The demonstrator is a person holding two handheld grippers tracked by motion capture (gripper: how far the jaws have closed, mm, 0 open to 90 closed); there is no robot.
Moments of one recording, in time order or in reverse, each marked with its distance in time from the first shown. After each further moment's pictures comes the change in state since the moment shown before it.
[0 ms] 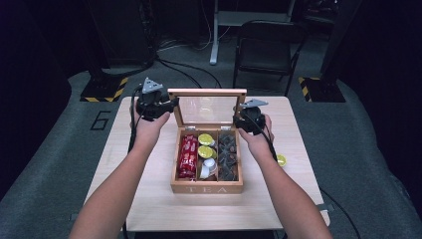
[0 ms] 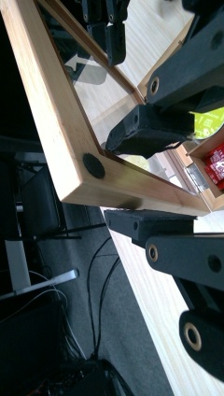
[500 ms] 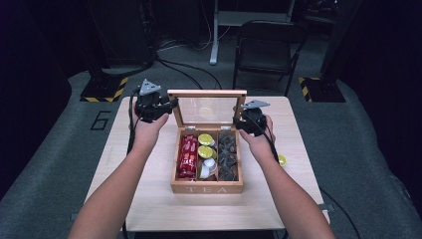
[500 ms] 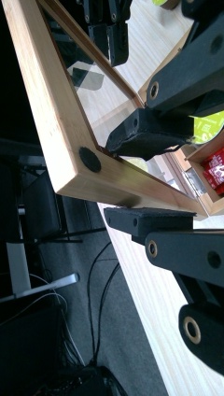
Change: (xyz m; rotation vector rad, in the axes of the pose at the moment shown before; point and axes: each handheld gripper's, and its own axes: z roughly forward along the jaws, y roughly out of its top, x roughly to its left) left arm 0.000 -0.005 -0.002 -0.015 -0.009 -0.017; right arm -0.001 -0.002 -0.008 -0.013 0.017 -0.006
